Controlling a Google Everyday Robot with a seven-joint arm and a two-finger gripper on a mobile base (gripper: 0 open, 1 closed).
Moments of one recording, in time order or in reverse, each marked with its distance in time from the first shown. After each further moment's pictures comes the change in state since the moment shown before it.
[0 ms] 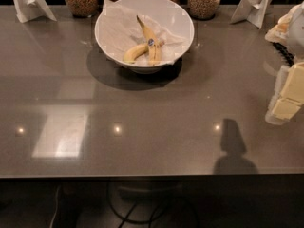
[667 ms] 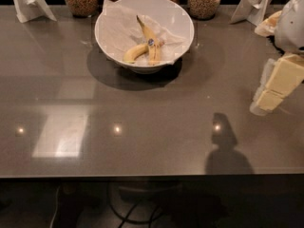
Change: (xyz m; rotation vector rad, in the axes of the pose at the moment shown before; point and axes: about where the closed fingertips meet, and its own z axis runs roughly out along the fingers) arm -0.022 -0.014 0.007 0.029 -0.087 -0.002
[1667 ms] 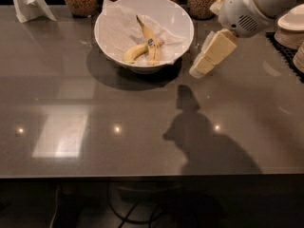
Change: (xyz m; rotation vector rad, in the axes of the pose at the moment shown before) arm -0.095 -0.072 0.048 0.084 -0.284 0.051
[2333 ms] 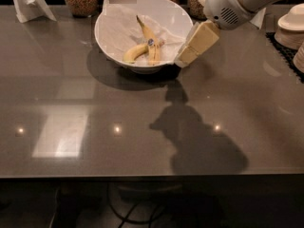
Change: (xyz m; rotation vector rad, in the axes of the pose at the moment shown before) arm -0.031 -0.017 0.021 0.027 -0.064 0.020
